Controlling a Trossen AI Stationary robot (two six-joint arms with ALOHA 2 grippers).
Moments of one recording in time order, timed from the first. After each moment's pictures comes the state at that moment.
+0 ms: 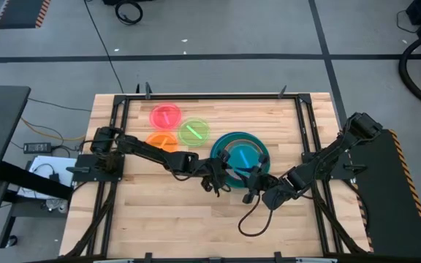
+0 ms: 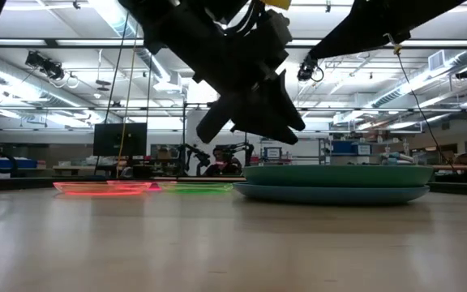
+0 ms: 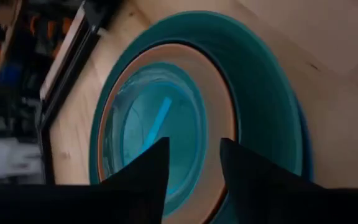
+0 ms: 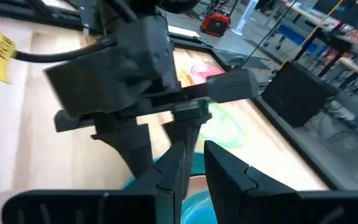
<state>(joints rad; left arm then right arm) -0.15 1.94 1.21 0.08 -0.28 0.79 0.59 1.47 0.79 0.02 1.04 0.23</state>
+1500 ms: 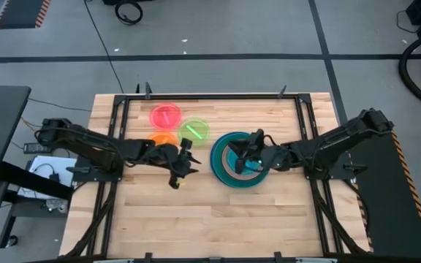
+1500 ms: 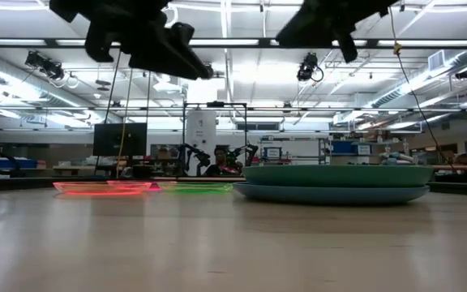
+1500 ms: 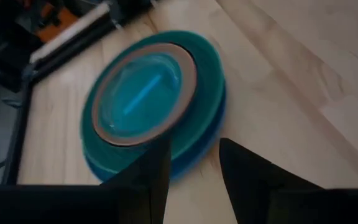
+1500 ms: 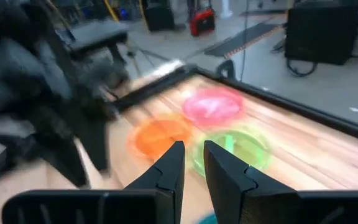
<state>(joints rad) -0.14 1.34 0.79 -0.01 -0.13 0.45 0.27 1.30 0.80 0.16 0.78 0.49</state>
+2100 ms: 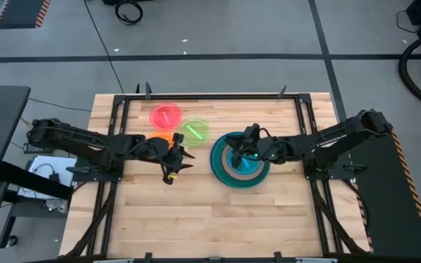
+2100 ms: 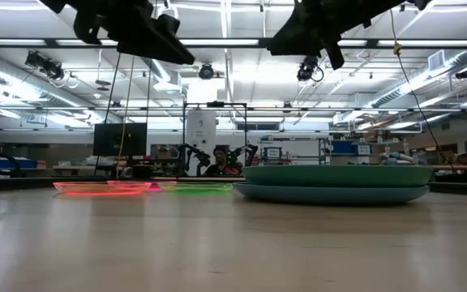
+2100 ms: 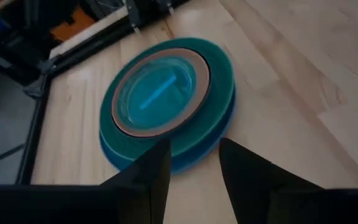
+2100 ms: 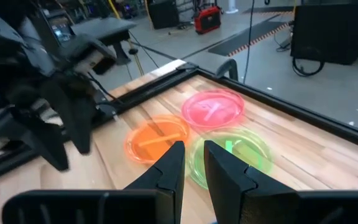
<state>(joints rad) -0.11 1.20 0.77 -0.10 -0.12 0.40 0.17 1.32 0.80 0.21 0.65 0.43</state>
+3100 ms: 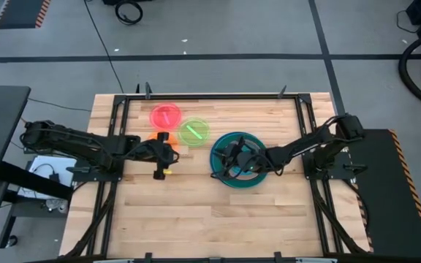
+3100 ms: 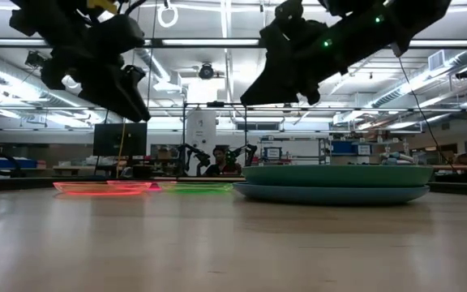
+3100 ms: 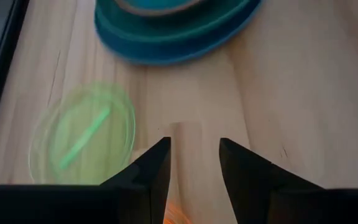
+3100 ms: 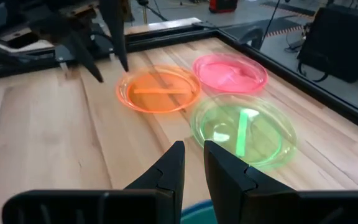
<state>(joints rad) -0.06 1.09 0.59 -0.26 -0.21 0.19 0.18 1.64 0.81 0.42 0.61 0.25</state>
